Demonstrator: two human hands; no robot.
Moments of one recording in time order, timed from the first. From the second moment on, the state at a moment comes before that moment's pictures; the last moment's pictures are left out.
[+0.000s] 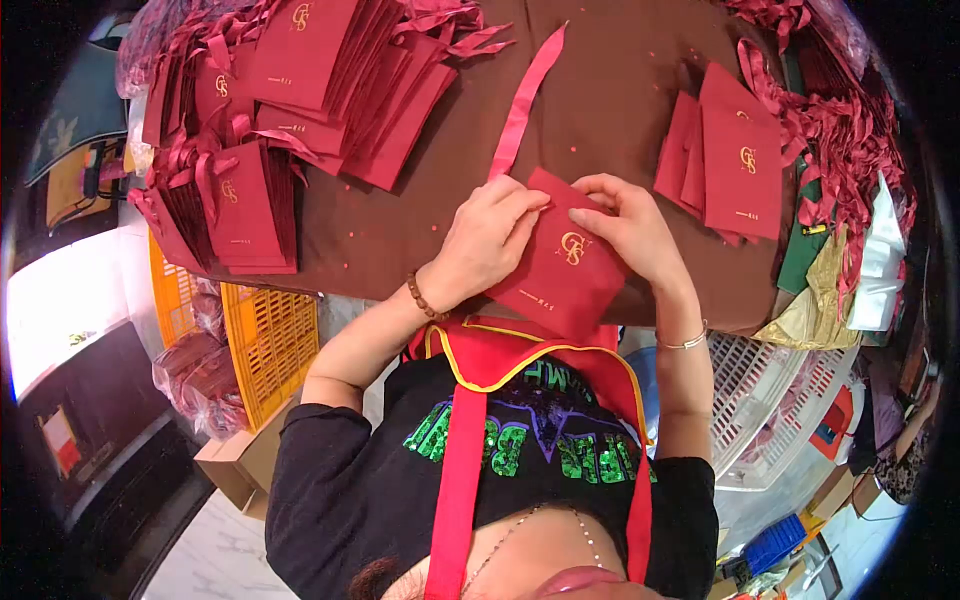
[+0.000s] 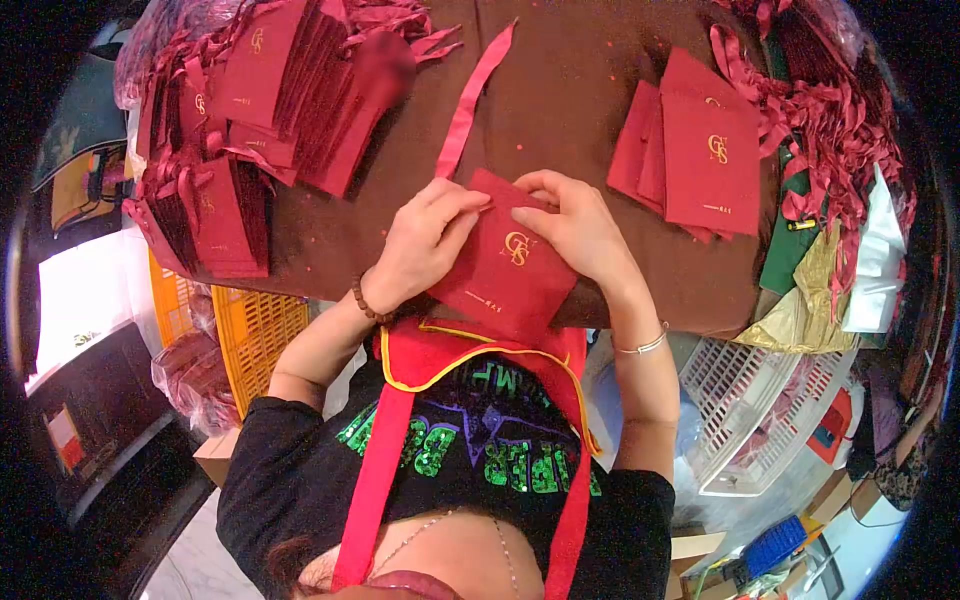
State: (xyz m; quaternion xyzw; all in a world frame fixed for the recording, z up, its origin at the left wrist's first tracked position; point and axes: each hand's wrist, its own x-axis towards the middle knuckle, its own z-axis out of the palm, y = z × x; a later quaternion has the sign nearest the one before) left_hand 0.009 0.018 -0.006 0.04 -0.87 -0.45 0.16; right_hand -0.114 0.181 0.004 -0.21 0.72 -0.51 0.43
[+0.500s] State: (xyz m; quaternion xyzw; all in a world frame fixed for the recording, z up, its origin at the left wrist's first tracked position) left_hand 0.002 0.023 -0.001 0.04 -0.89 -0.42 0.15; right_hand -0.113 0.185 0.006 -0.20 0.70 -0.52 0.45
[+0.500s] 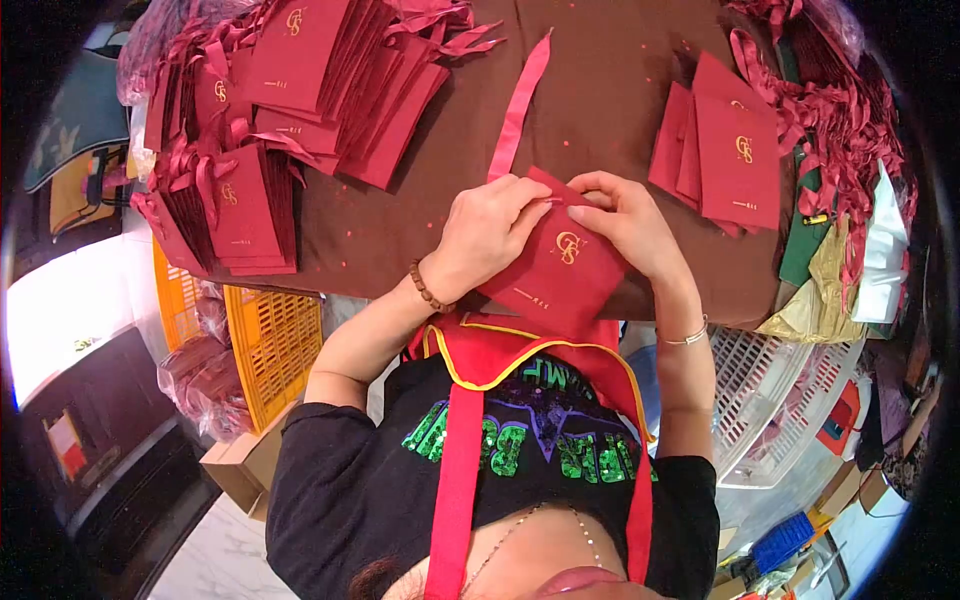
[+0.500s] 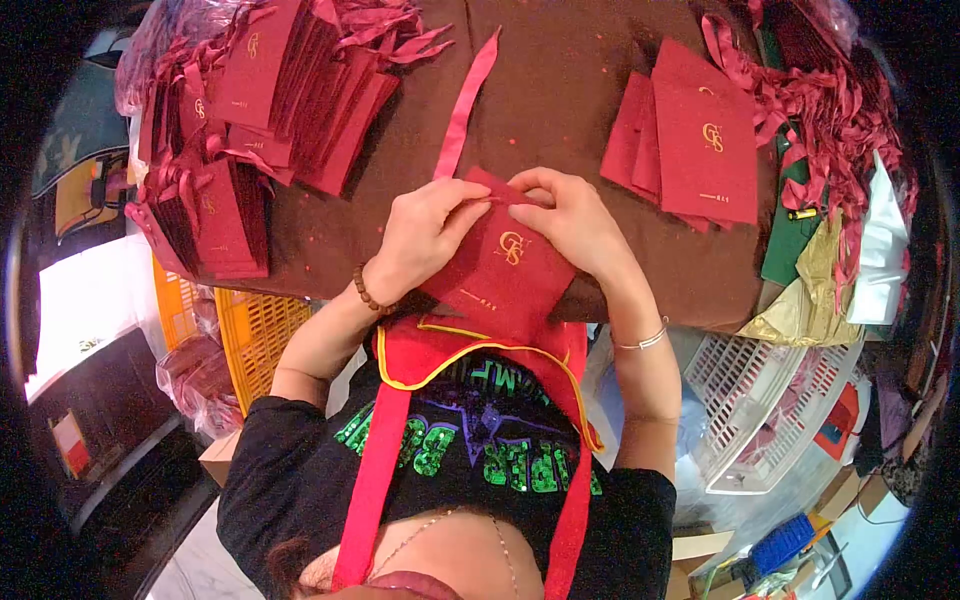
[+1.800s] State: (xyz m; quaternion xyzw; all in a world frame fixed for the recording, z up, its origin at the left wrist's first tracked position) left_hand -0.011 0.031 0.010 -0.01 -0.96 -0.24 0.11; right_hand -0.102 0.186 0.007 -0.23 0.71 -0.51 0.42
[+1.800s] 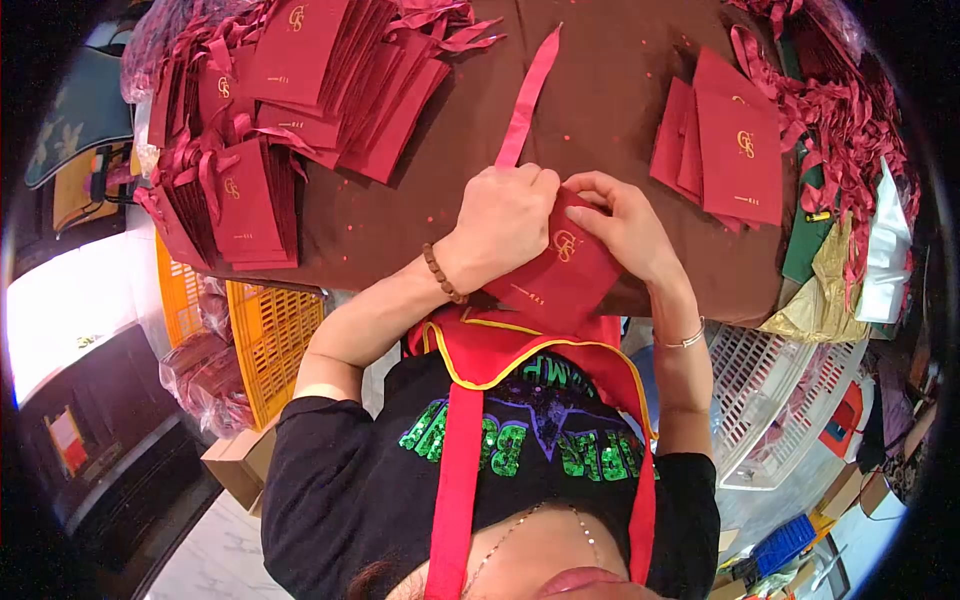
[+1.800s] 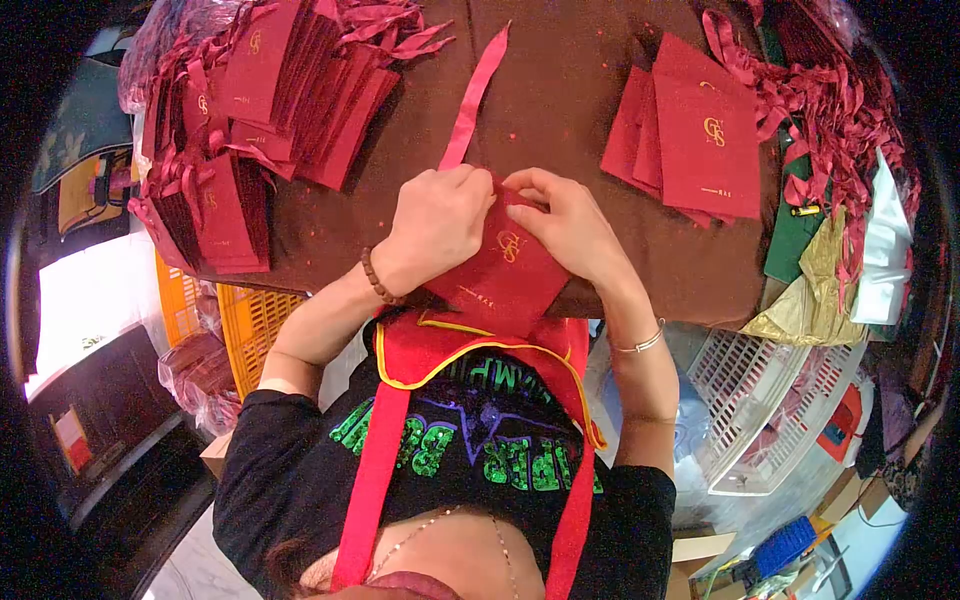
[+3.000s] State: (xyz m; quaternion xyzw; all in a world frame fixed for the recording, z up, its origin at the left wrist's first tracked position) left_hand -0.012 -0.027 0.030 -0.34 -0.81 -0.38 -0.28; right_hand -0.040 0.197 0.042 -0.45 0.75 -0.41 0.27
